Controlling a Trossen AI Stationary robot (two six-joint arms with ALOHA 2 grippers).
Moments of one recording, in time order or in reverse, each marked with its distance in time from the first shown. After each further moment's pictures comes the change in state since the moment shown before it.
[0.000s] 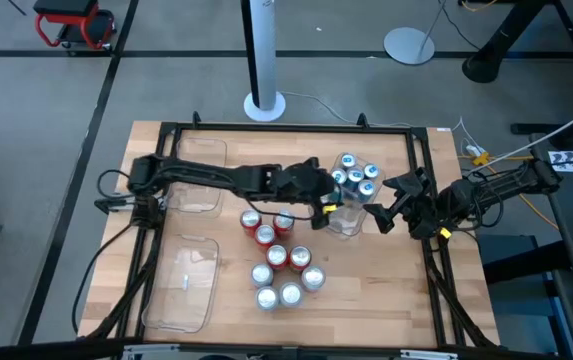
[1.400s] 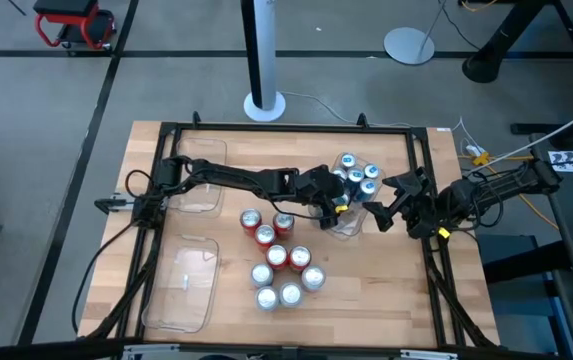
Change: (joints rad) left arm 0.067 0.206 0.022 0.078 0.110 -0.013; right arm 0.000 -0.003 0.000 -0.015 0.030 -0.026
